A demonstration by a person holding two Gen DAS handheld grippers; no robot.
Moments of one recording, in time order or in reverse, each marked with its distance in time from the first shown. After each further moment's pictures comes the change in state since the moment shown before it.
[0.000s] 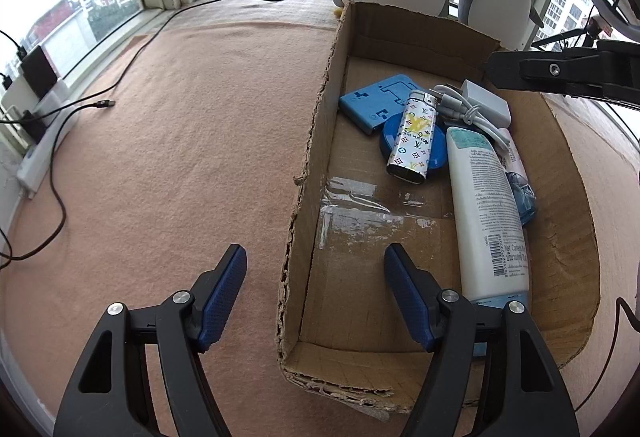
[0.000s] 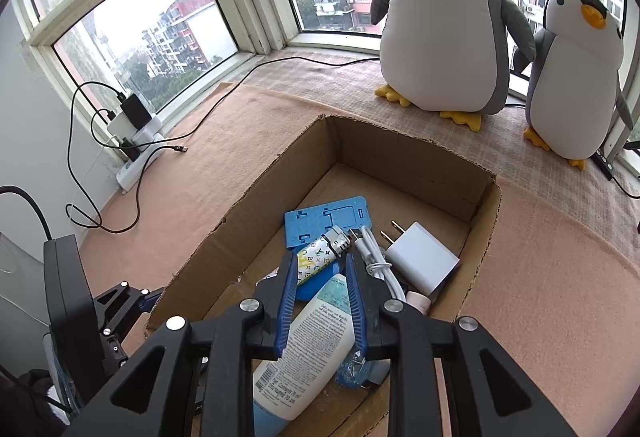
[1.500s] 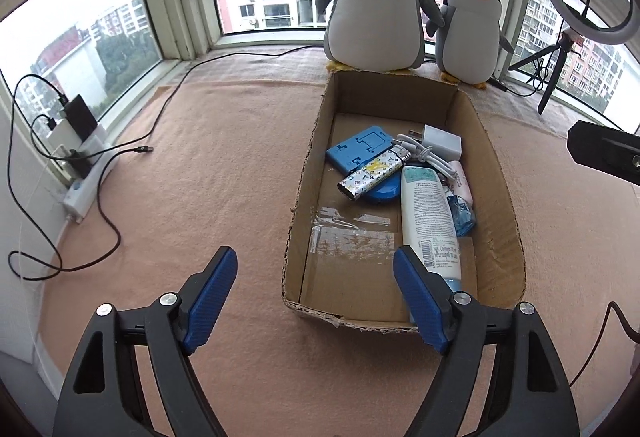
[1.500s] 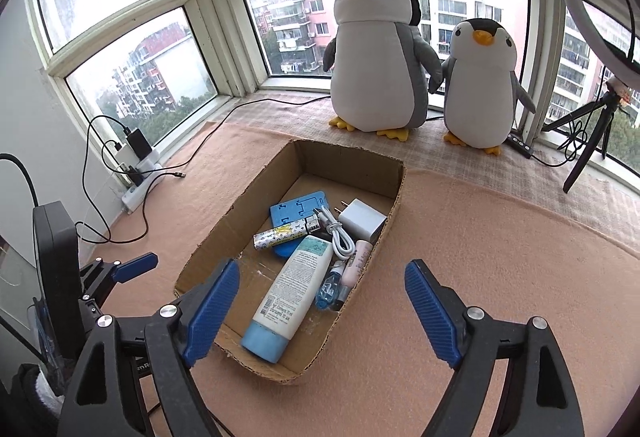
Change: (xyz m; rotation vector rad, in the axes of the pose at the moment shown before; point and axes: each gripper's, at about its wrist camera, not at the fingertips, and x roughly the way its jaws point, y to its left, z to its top) left arm -0.079 -0.017 0.001 0.042 -0.124 0.037; right arm -0.119 0.005 -0.056 0.090 -0.165 -0.130
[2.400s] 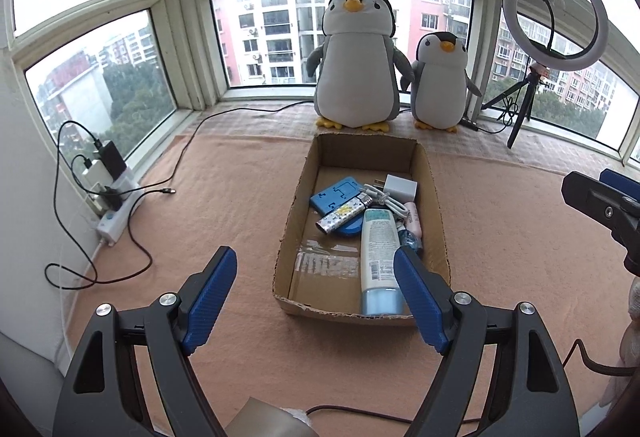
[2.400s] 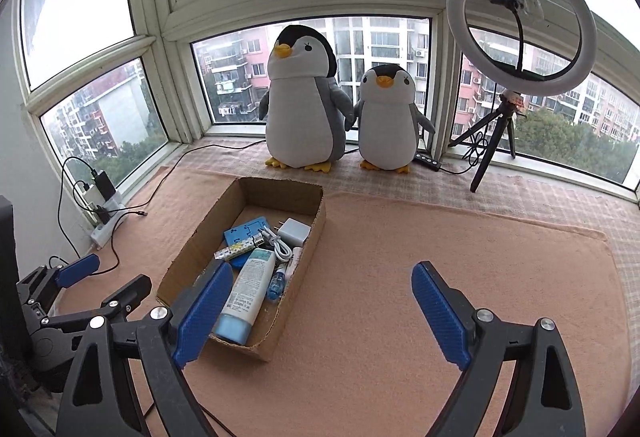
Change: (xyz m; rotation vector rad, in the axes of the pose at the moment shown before) left arm -0.081 -0.022 0.004 0.007 -0.139 0.021; right arm -0.081 -0.003 -0.029 0.089 -0.142 -0.215
